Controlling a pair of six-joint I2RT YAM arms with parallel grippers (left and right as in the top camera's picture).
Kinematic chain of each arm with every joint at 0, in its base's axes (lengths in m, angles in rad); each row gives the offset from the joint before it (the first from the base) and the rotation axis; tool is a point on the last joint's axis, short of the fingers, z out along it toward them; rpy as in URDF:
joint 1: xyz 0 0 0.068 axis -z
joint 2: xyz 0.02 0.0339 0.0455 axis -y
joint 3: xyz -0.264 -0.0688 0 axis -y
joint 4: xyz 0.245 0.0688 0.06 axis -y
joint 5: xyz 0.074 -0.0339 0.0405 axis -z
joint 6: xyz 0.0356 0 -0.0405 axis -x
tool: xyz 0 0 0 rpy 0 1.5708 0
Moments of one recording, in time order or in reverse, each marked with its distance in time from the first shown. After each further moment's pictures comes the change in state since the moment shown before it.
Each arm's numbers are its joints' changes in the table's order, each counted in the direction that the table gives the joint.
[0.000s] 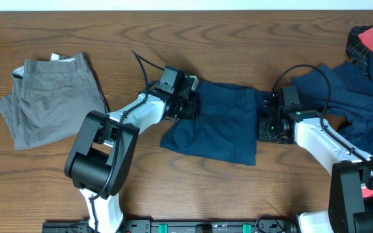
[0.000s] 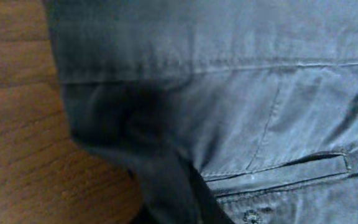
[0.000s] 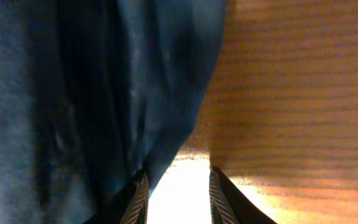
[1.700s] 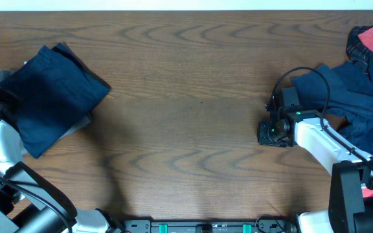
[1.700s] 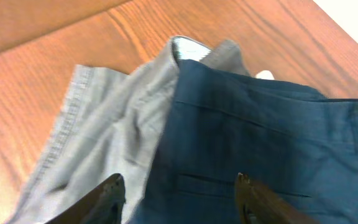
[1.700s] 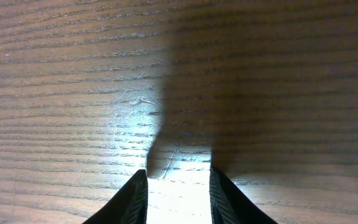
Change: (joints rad) left arm -1.121 0.327 -0.016 0.068 -0.425 -0.002; right arm 0.000 0.000 0.000 -0.051 0.000 0.000
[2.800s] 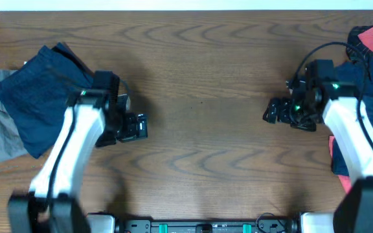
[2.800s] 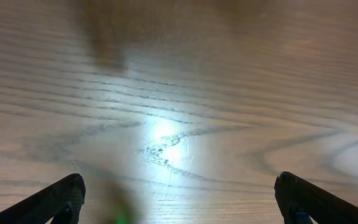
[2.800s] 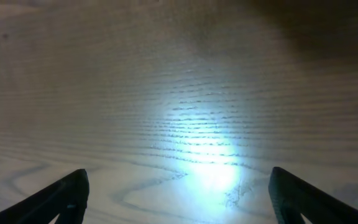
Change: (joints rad) left arm 0.783 0.167 -0.046 -0.887 0.164 -0.071; right arm 0.163 0.069 0.324 -0.388 -0.143 0.090
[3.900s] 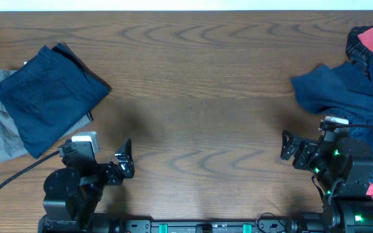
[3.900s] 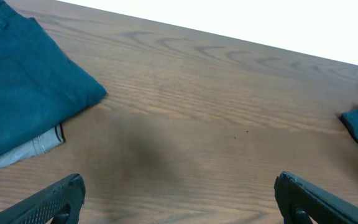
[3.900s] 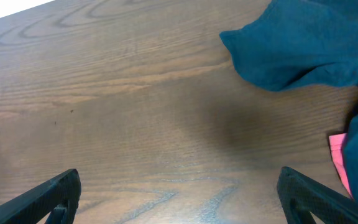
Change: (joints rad) left arm 0.000 1.145 -0.394 0.305 -0.049 0.047; right arm -0.001 0.978 -0.458 0.200 0.159 -0.080
